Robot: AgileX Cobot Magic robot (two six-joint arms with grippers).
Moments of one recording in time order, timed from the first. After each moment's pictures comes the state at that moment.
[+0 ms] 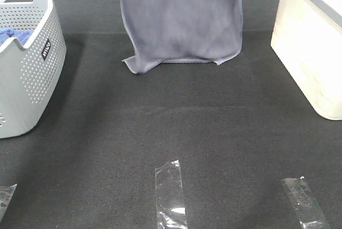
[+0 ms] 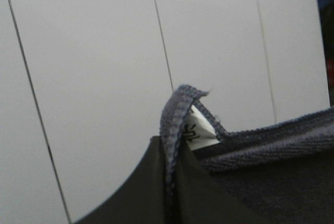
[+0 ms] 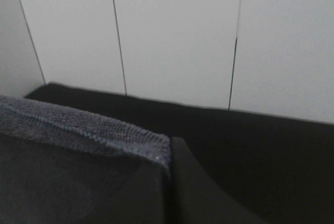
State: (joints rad) left arm -0.29 2.24 -2.23 0.30 -0.19 -0.17; right arm 0.19 2.02 -2.18 0.36 0.38 -0.30
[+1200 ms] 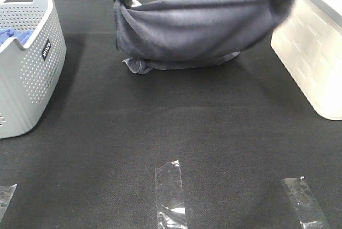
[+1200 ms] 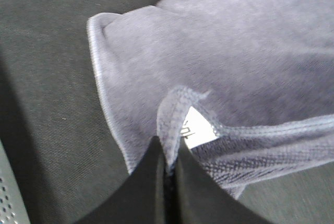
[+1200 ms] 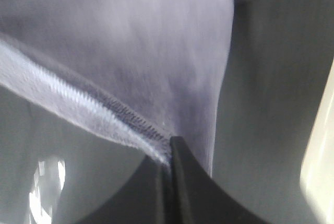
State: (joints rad) left arm -0.50 2.18 -2.21 0.05 1.20 -0.17; right arm 0.16 1.82 -1.70 0.28 1.22 -0.19
